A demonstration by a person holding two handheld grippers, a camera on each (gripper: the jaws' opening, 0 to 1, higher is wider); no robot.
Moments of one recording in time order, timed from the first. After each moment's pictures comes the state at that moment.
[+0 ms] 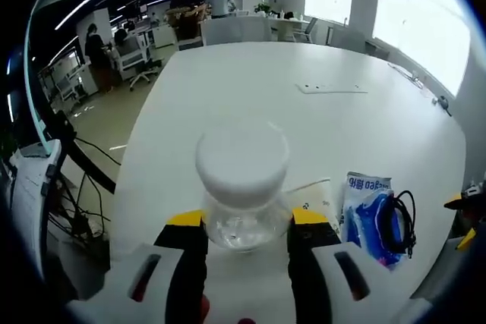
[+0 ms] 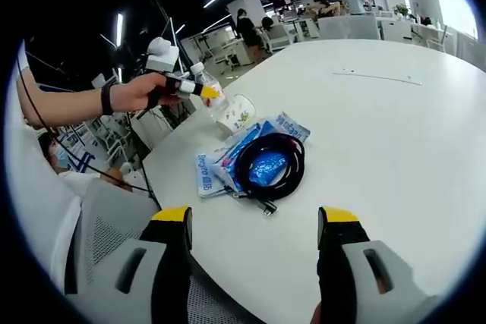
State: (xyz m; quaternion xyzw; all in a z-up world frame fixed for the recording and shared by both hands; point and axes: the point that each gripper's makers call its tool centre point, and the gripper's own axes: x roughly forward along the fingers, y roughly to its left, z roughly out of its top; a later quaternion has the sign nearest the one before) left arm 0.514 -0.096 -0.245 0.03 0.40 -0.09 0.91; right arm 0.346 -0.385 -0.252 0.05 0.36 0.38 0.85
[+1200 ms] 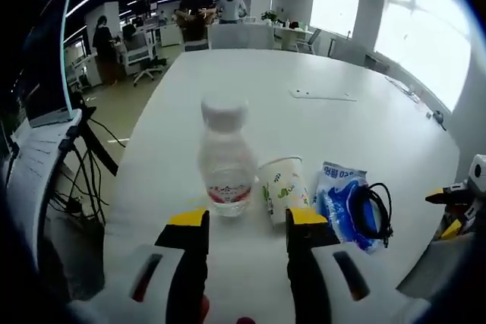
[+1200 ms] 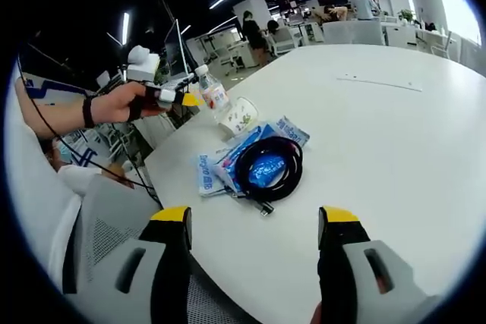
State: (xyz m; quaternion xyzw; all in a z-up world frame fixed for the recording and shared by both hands) left arm 0.458 -0.101 -0.236 -0.01 0.38 -0.08 0.92; right arm 0.345 -0.393 -0.247 0.04 0.35 0.39 0.85
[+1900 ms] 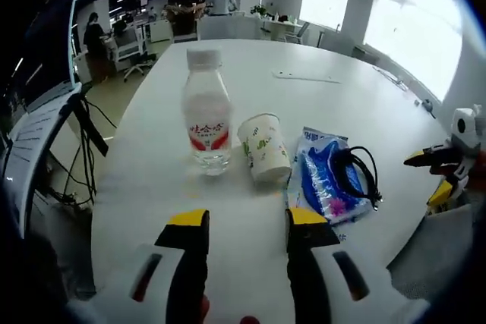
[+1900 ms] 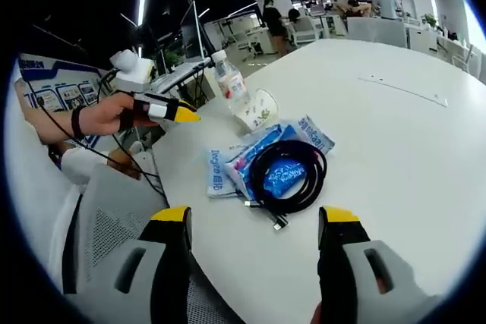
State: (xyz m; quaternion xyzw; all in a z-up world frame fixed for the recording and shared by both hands) left arm 0.403 -0.111 -0.254 0.00 0.39 -0.11 0.91; right arm 0.354 -0.354 -0.248 -0.01 0.37 0.45 0.82
